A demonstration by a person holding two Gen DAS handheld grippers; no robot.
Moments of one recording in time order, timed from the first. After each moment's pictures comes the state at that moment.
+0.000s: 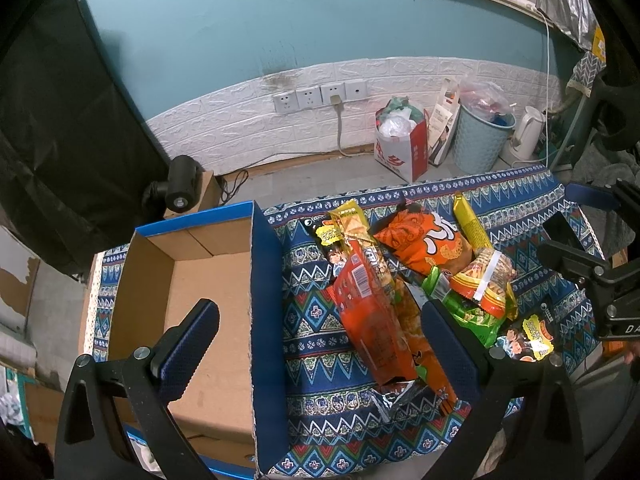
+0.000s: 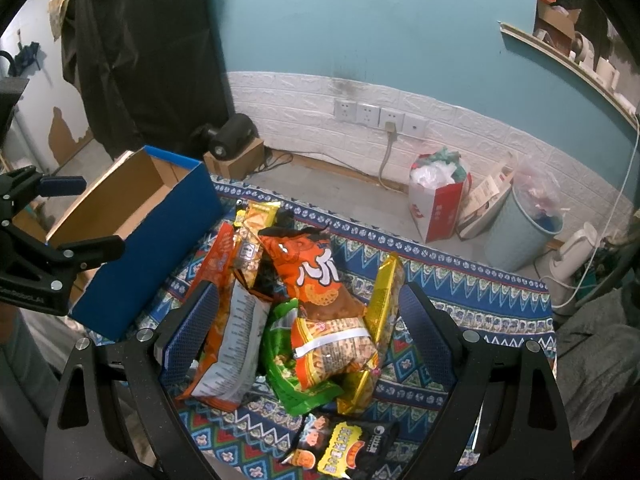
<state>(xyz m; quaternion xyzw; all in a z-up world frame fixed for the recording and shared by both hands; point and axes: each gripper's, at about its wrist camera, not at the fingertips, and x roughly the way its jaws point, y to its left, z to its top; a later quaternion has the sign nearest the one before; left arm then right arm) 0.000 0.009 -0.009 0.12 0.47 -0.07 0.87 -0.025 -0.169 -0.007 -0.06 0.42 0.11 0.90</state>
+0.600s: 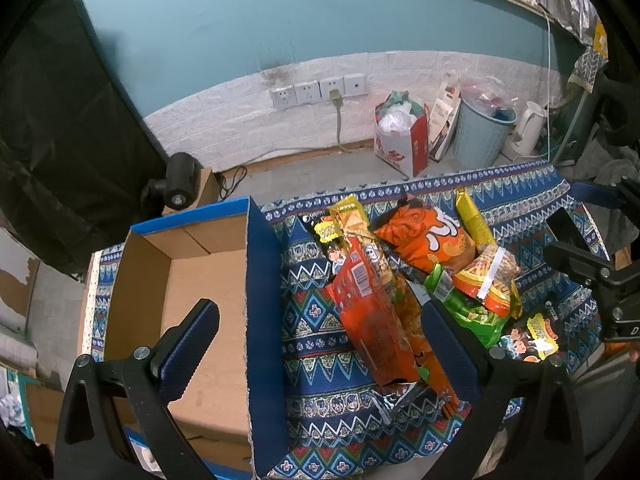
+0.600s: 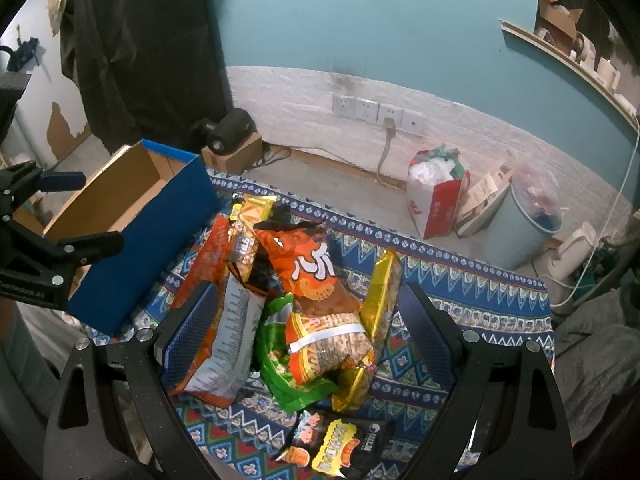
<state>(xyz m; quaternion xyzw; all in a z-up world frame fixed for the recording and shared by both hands) 0.007 0.006 -0.020 0.12 0.48 -0.07 0.87 -0.024 -0.174 -0.011 -0.06 0.42 0.11 0.90</state>
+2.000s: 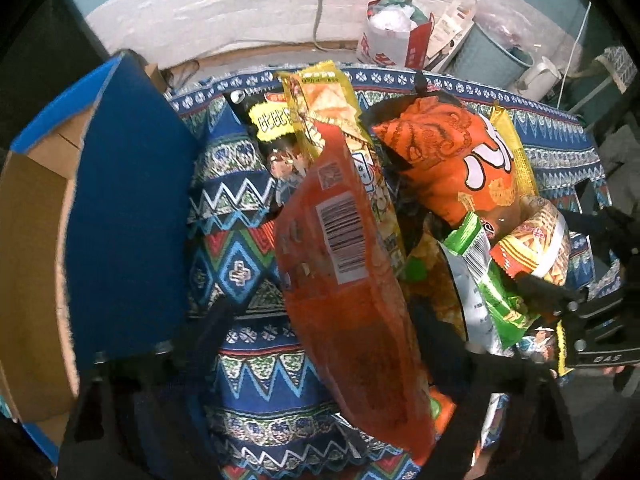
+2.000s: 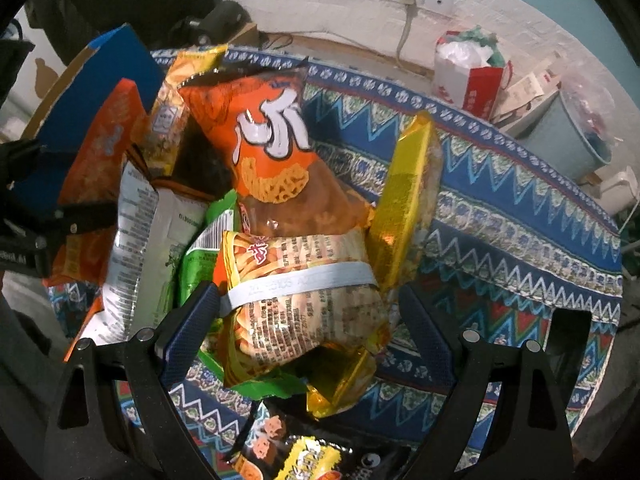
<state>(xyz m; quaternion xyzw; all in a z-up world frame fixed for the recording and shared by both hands) 0.073 -0.004 -0.156 0.04 0.64 -0.10 0.76 0.036 -0.203 -0.155 -0.06 0.60 0.12 0.79</state>
